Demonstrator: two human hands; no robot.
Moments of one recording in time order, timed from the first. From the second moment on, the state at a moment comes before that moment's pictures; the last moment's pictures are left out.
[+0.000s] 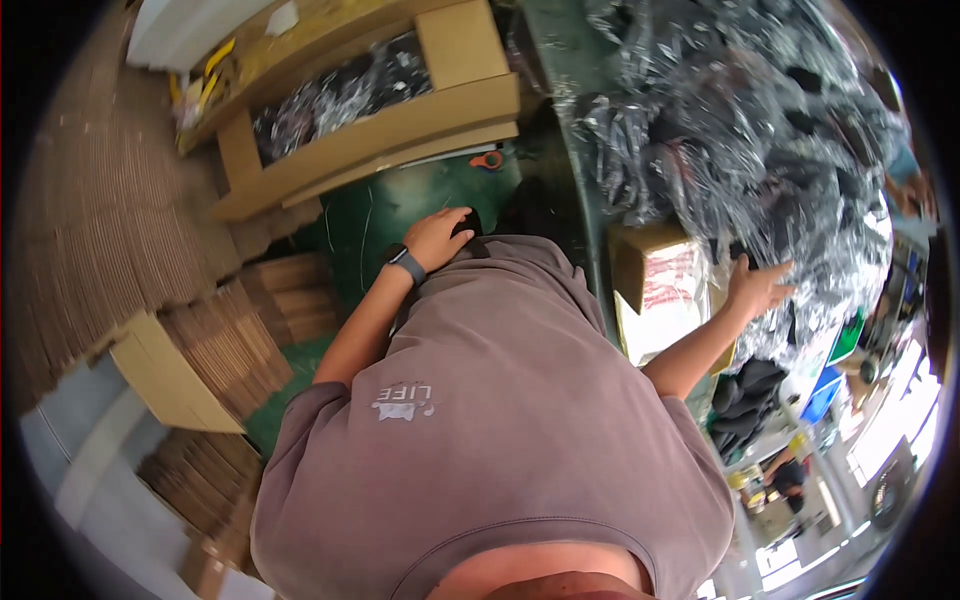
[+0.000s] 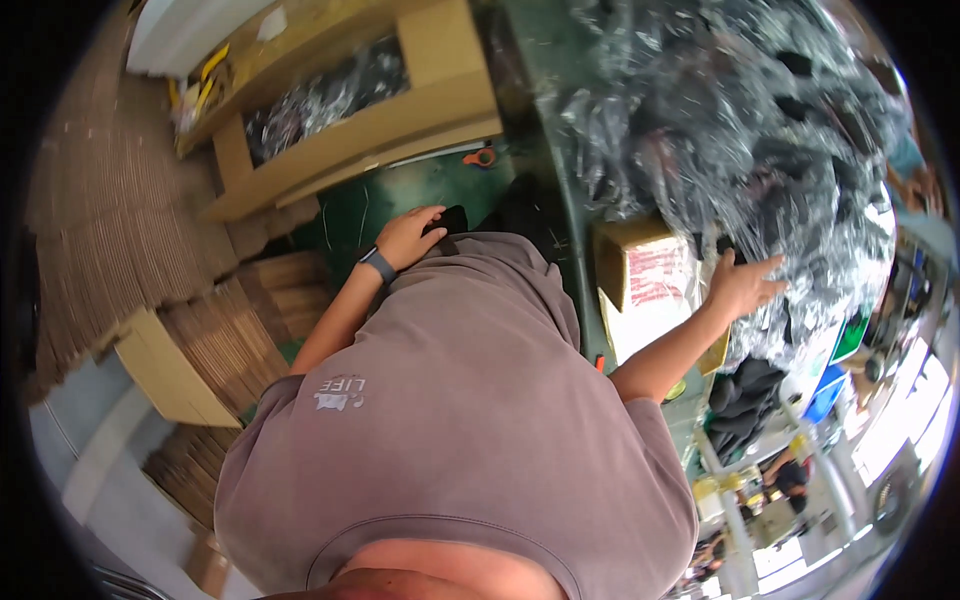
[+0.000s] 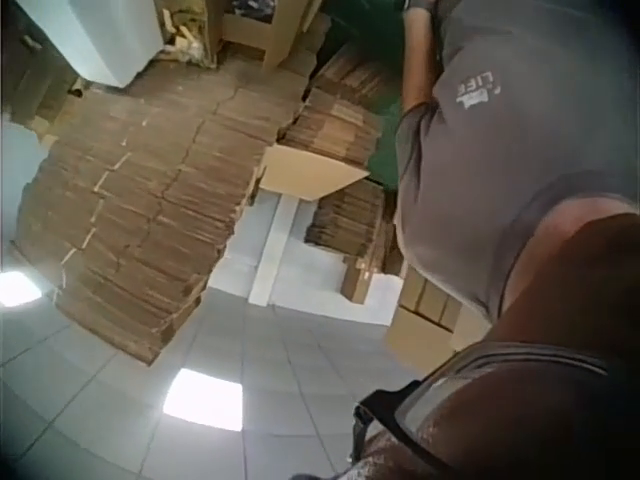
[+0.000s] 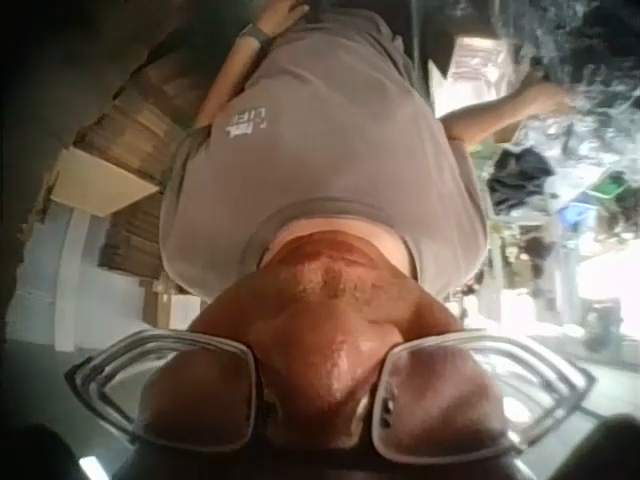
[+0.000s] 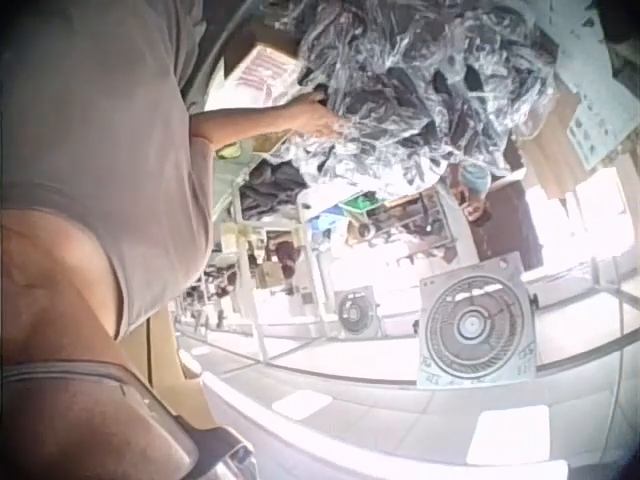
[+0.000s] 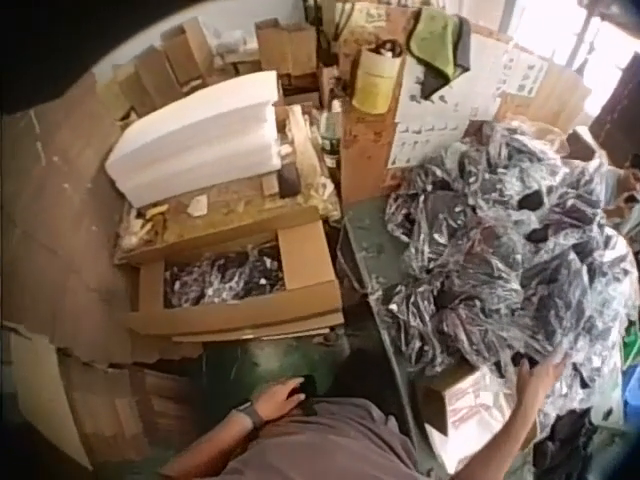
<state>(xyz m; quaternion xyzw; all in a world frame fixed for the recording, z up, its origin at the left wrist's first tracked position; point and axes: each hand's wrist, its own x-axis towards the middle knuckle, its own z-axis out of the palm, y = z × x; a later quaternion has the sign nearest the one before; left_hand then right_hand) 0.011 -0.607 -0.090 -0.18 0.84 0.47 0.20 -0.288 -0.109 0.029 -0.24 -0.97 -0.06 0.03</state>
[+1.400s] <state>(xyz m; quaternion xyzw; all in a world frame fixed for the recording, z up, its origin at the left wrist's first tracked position) 0.417 -0.583 -0.555 -0.77 0.49 0.37 0.16 0.038 -0.576 -0.948 0.27 -0.73 0.00 -0.63</state>
